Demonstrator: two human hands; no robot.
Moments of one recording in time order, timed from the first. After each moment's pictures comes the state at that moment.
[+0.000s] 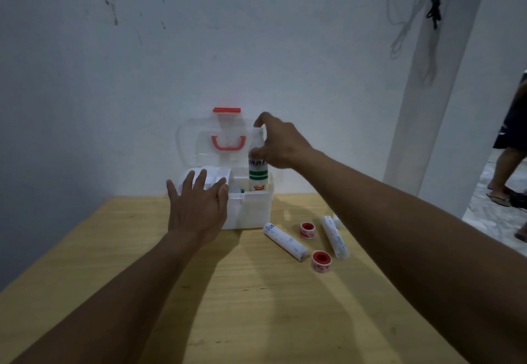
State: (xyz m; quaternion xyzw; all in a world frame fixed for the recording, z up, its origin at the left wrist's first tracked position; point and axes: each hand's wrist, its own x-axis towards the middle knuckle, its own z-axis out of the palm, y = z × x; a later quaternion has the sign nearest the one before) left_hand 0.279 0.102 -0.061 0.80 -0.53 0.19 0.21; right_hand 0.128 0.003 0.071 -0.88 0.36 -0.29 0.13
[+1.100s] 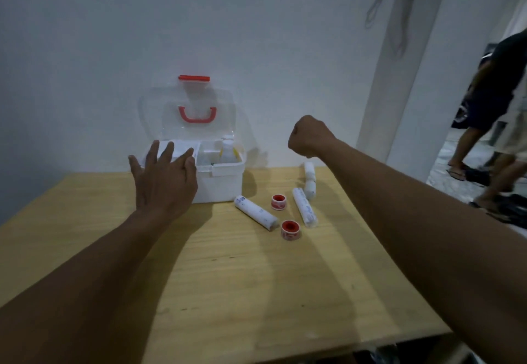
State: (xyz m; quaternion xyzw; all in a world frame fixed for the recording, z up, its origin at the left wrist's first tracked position) left_hand 0.274 0.098 -0.067 0.79 -0.51 0.21 0.28; right_hand 0.045 -0.039 0.036 -0.80 0.55 -0.22 0.09
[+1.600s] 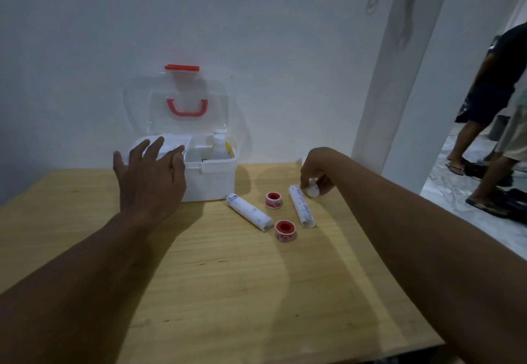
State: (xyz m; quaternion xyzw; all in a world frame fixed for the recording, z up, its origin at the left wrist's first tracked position) left_hand 0.277 0.091 -0.074 0.78 -0.50 0.24 0.30; right_hand 0.022 -0.064 -0.005 -0.69 0.67 0.04 0.27
